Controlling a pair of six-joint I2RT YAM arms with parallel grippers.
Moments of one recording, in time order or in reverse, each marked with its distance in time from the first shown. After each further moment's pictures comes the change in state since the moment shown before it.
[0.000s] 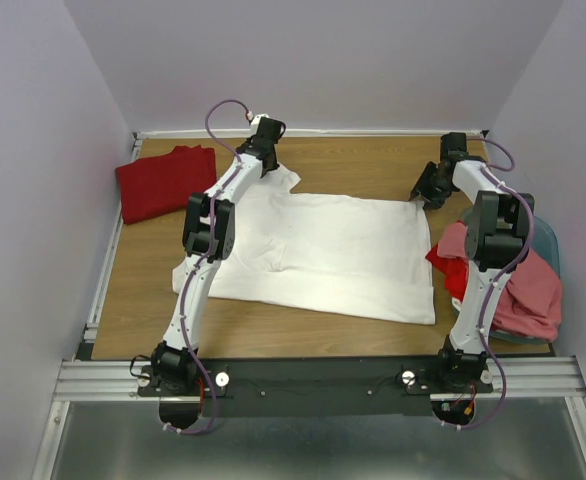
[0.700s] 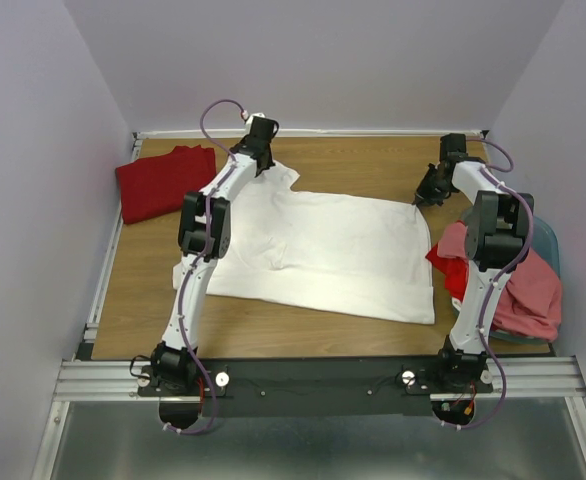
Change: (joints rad) left arm 0.027 -0.018 -0.044 0.053 0.050 0.029; right arm 0.000 0.000 -0.012 0.016 -0.027 0.000
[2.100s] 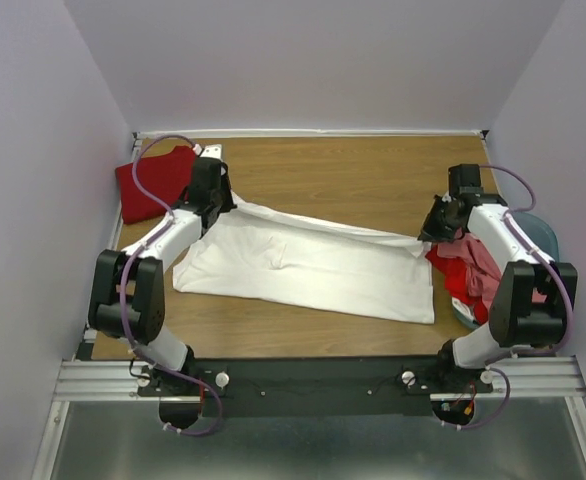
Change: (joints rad) left arm 0.079 -1.006 -1.263 0.380 0.182 0.091; right arm 0.050 -0.631 -0.560 -0.072 0.015 -0.036
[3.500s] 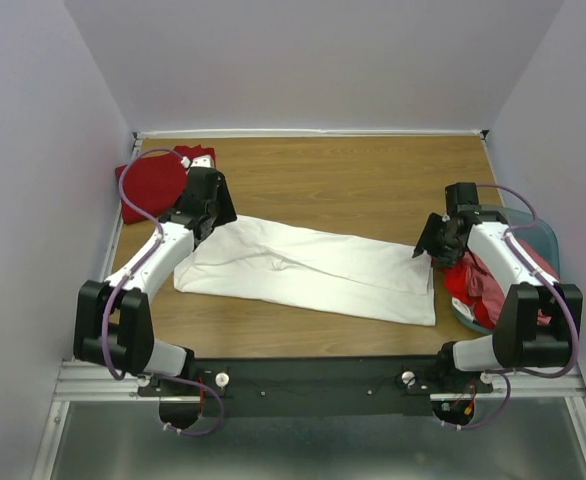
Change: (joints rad) left arm -0.024 -0.230 -0.091 -0.208 -0.075 -0.140; right arm 0.021 -0.142 -0.150 -0.072 0.066 0.021
